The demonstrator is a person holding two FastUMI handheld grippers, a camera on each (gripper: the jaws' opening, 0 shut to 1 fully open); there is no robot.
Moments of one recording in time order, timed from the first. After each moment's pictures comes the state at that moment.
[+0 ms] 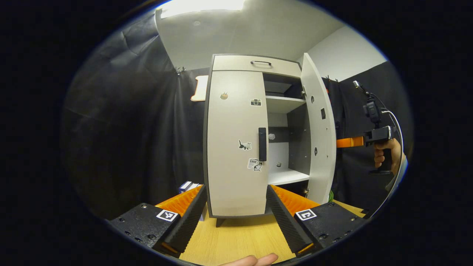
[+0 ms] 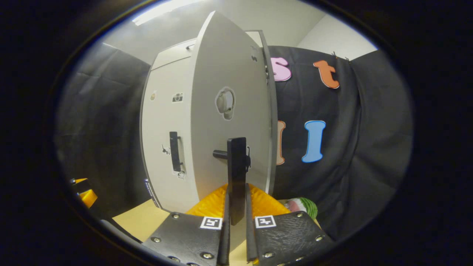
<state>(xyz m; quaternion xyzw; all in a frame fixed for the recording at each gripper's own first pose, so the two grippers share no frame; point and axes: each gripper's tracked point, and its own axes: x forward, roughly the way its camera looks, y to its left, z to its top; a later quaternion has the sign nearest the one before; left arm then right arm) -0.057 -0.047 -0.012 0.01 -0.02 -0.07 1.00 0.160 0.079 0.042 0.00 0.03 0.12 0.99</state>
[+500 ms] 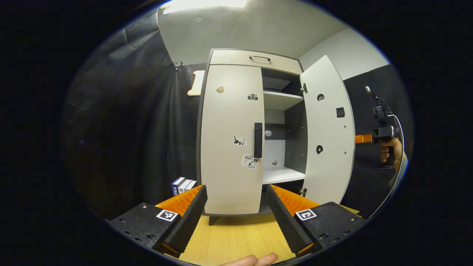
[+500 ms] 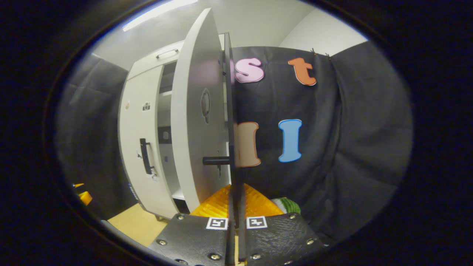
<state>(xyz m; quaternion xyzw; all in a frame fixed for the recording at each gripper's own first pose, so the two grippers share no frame) -0.044 -0.060 -0.024 -0.01 0.00 -0.09 1.00 0.175 0.005 0.042 0.02 0.02 0.08 1.00</state>
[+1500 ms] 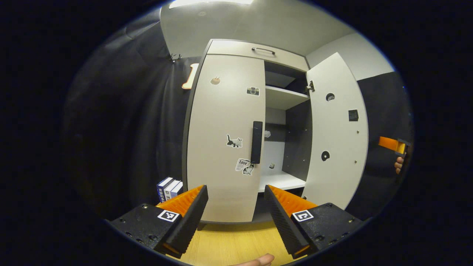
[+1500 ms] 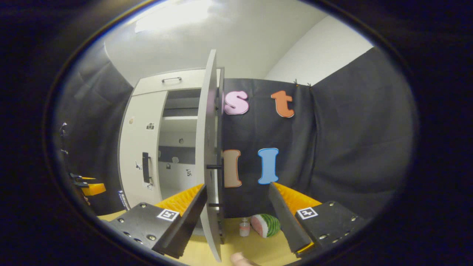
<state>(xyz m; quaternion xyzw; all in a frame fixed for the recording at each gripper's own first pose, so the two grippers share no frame) 0.040 -0.082 -0.022 -0.04 0.01 -0.09 0.99 0.060 -0.040 0.067 0.03 -0.10 -0.01 0.99</state>
